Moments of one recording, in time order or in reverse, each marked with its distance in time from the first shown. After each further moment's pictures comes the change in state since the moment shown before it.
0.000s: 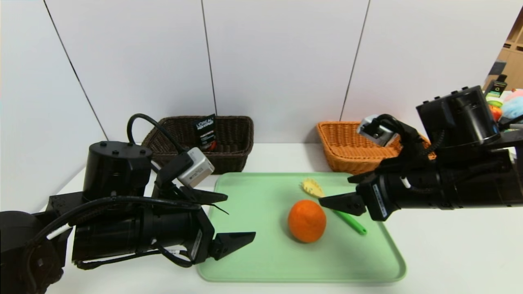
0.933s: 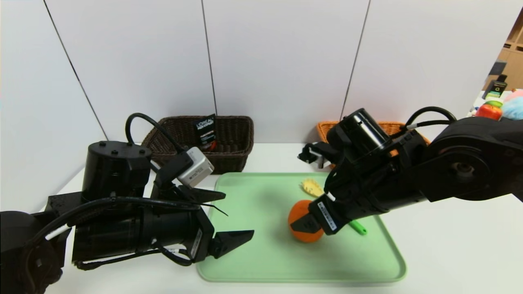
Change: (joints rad) left arm -0.001 -0.003 0.001 0.003 0.022 0.014; right arm 0.146 0.251 -0.247 0.283 -0.151 0.040
